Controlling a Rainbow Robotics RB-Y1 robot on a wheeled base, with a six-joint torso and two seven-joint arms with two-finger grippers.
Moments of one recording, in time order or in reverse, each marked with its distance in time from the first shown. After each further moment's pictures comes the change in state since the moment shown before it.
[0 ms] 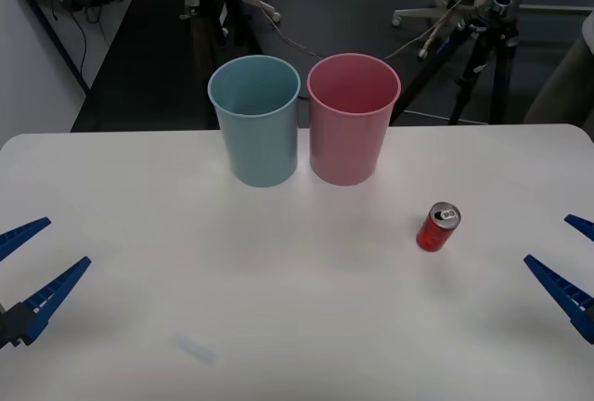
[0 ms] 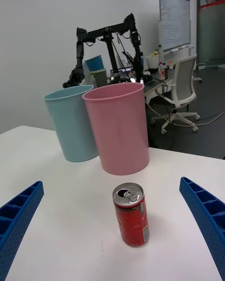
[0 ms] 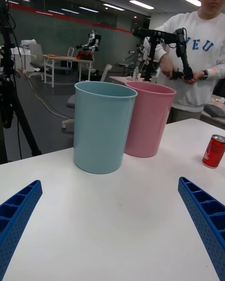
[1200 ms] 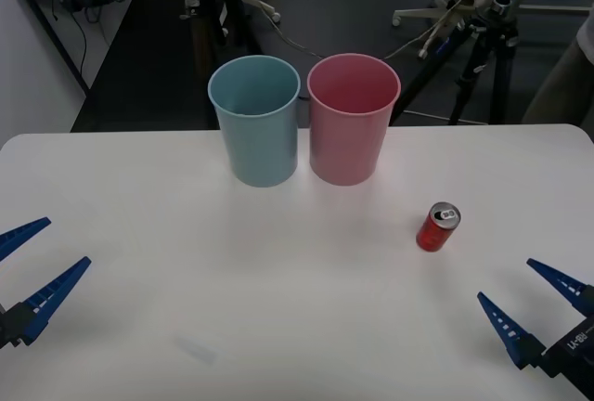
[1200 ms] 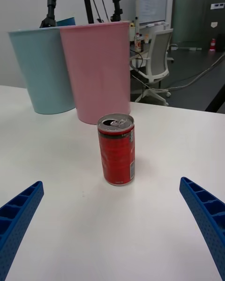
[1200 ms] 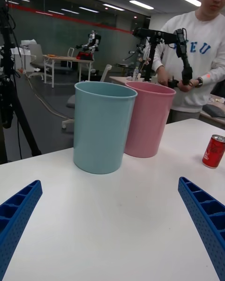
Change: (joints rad) right arm 0.049 0.011 0.251 0.178 -0.096 0.232 0.427; left arm 0.000 0.000 0.000 0.000 0.000 0.000 0.000
